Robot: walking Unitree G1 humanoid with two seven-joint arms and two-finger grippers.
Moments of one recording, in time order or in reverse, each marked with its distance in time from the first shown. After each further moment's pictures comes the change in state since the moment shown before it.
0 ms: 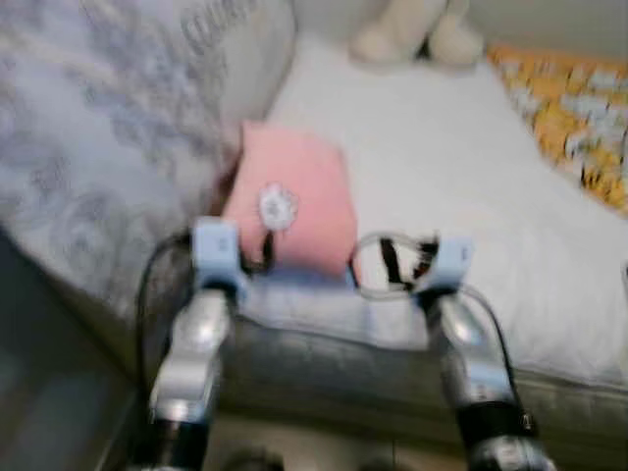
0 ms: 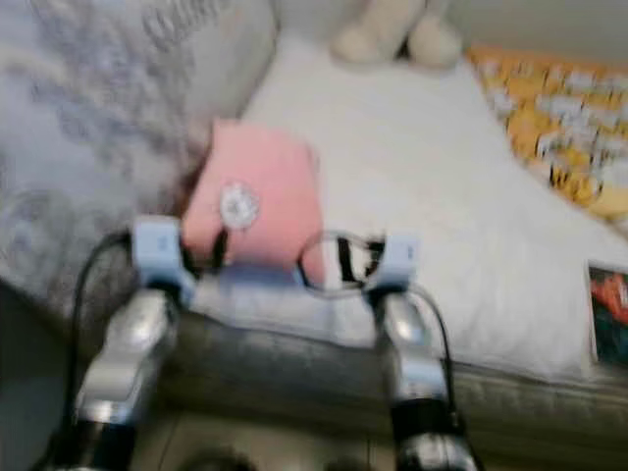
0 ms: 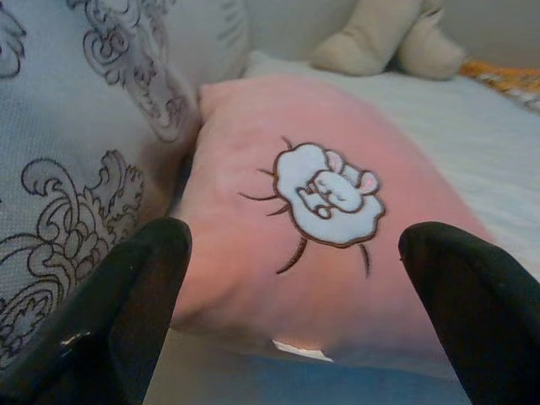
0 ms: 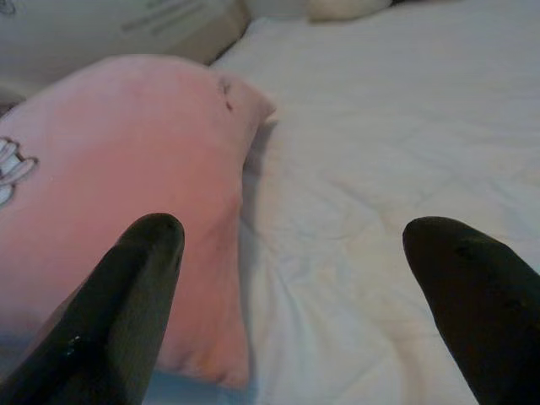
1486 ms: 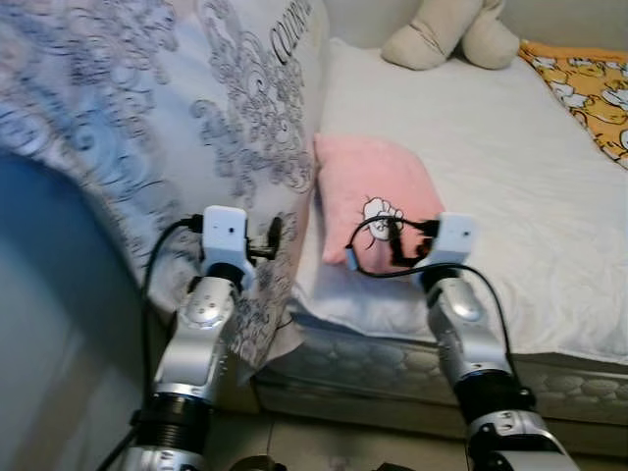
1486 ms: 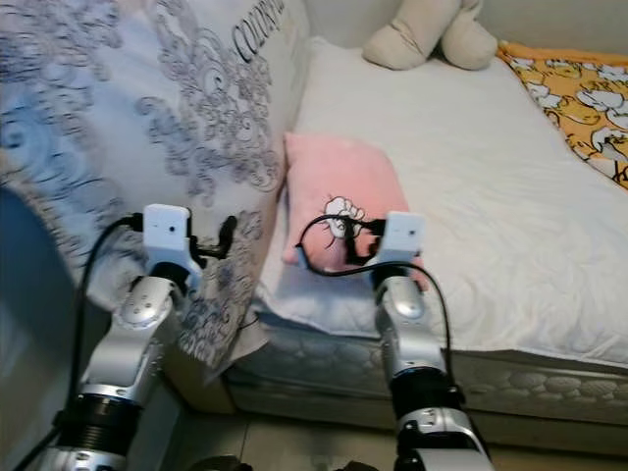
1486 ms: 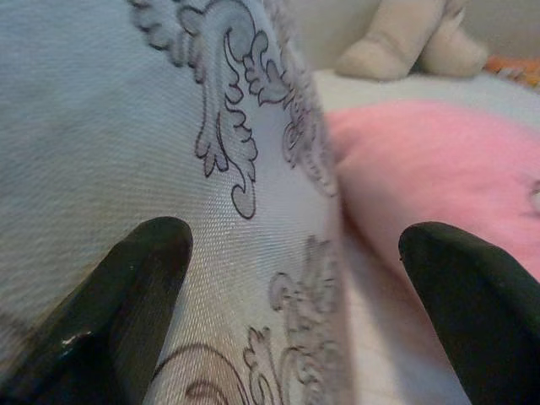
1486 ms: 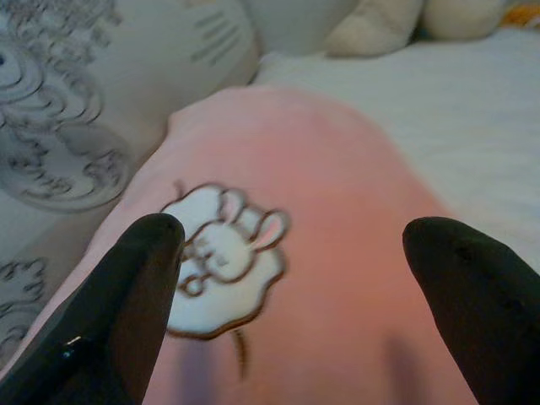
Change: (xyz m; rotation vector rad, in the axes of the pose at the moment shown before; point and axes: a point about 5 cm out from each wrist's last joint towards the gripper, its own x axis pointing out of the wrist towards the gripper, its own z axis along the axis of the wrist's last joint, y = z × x) left arm 0.014 -0.009 0.012 0.018 -0.024 -0.053; right arm 0.016 -0.010 0.022 -0.074 -0.084 -0.080
